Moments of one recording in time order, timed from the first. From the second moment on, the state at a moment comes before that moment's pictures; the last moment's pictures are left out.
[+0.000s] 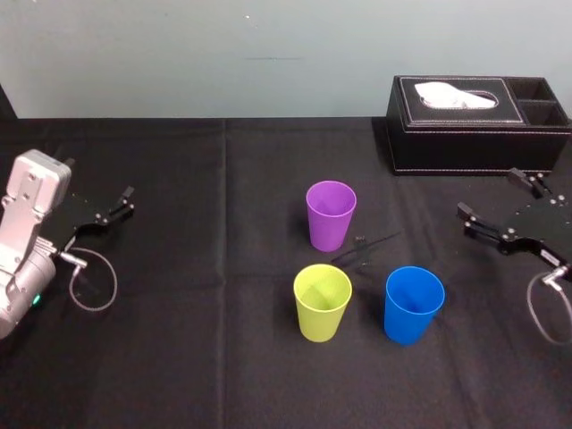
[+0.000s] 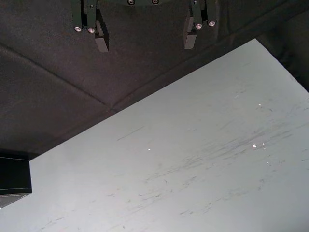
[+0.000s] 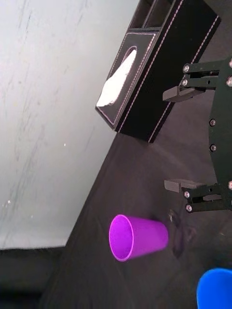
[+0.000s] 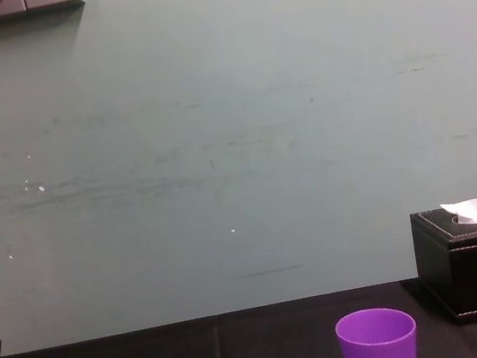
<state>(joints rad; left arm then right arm) -0.20 0.60 0.45 -1.41 -0.25 -0.12 0.03 -0.01 0.79 -0.25 -1.65 0.45 -0.10 0.22</state>
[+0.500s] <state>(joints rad) -0.20 0.60 0.45 -1.41 -0.25 -0.12 0.03 -0.09 0.93 -0.18 -1.69 0.54 -0.08 0.46</state>
